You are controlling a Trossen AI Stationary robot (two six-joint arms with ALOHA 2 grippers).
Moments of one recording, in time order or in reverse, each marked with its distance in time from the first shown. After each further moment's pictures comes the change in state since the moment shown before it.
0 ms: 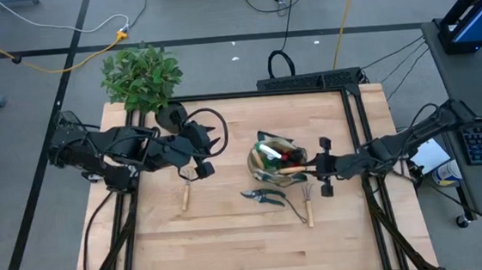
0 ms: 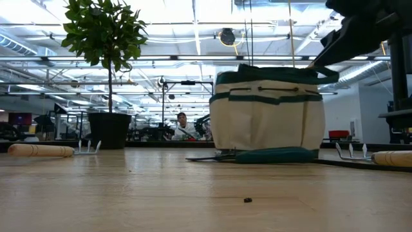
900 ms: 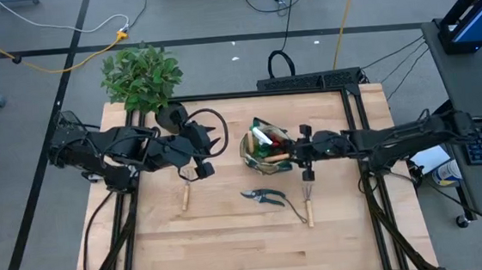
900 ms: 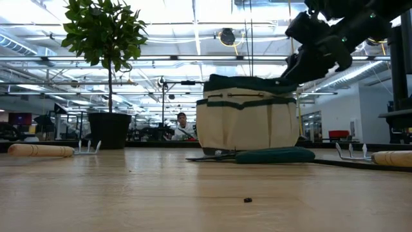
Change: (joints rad) left arm 0.000 0.000 0.000 -0.002 0.001 0.013; right arm -0.376 0.216 0.000 0.281 -0.312 -0.307
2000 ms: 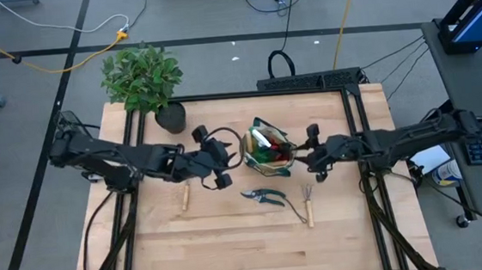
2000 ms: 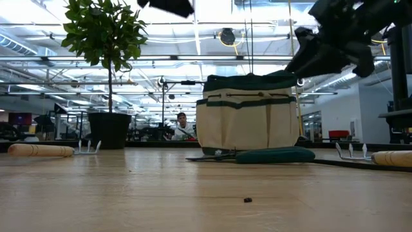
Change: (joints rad) left arm 0.027 0.001 -0.422 0.488 0.057 -0.031; right arm 0.108 -0.168 0.000 -0.150 0.157 -0.418
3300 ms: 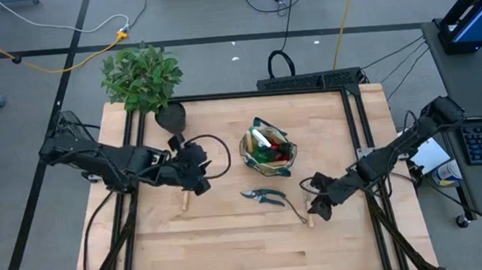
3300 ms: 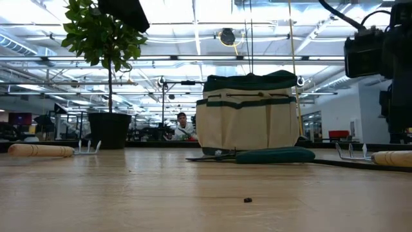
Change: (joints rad) left arm -0.073 -0.108 -0.028 -0.425 0.021 -0.339; right arm 0.439 0.220 -0.108 0.067 -0.239 1.801
